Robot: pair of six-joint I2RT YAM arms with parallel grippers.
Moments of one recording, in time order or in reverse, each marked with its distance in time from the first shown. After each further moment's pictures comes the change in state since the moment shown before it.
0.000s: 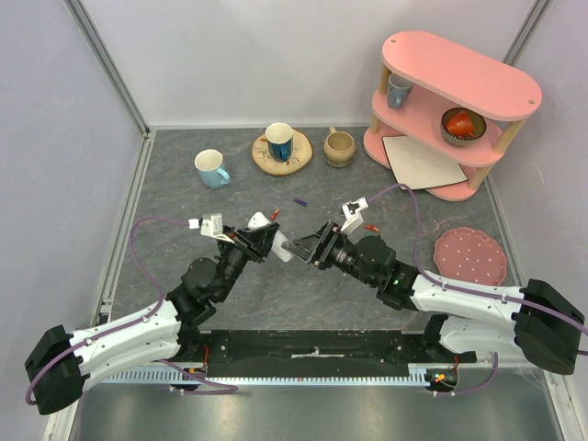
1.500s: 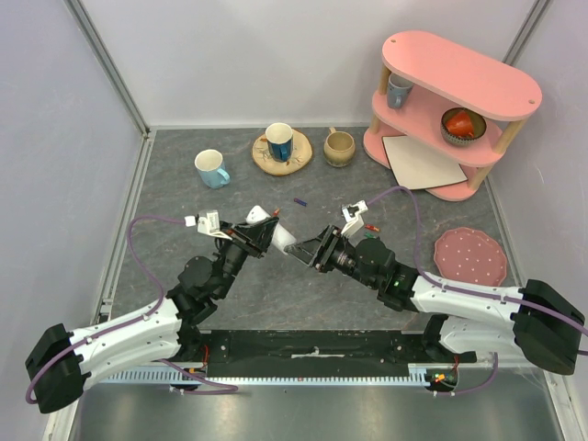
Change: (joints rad) left arm 0.001 0.019 0.028 0.072 0.006 0.031; right arm 0.000 -0.006 -0.028 -0.012 -0.004 0.002
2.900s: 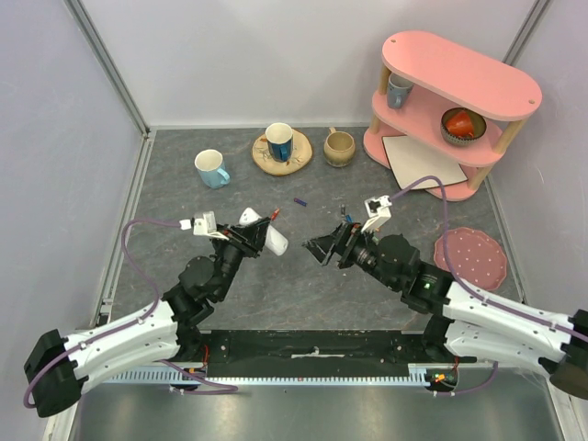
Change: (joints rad) left arm 0.000 -0.045 0.004 -0.129 -0.111 -0.010; right arm -0.012 -0.228 0.076 -0.350 0.102 -0.232
